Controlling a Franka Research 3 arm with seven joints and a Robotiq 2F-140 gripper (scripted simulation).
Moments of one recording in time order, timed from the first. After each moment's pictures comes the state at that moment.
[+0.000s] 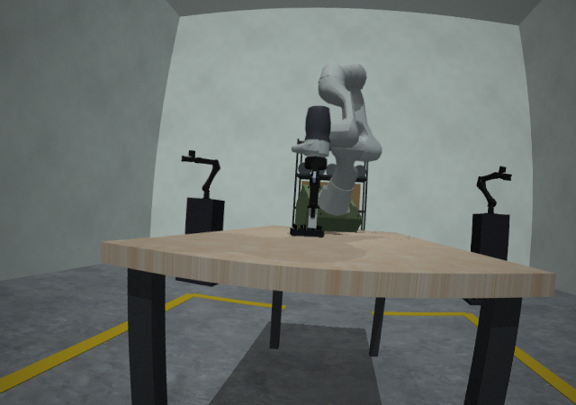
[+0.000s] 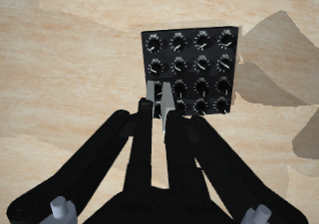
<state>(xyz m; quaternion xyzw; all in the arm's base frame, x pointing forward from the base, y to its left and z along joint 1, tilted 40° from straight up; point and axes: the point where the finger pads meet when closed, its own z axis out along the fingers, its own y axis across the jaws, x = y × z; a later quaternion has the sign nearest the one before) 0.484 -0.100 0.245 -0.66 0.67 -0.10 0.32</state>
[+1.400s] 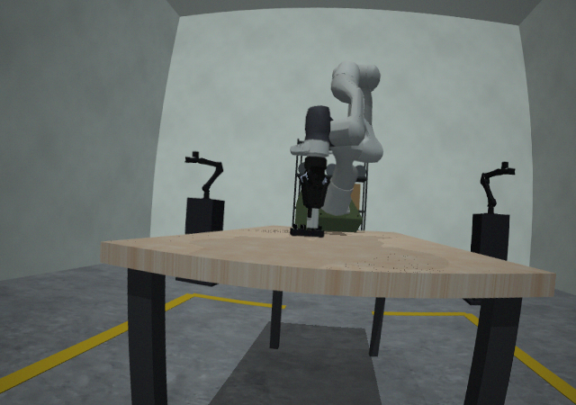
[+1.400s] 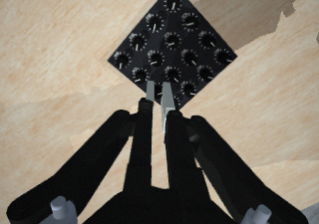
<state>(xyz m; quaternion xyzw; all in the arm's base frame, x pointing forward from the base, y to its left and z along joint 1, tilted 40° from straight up) 0.484 -0.100 0.245 -0.37 0.86 0.02 0.34</state>
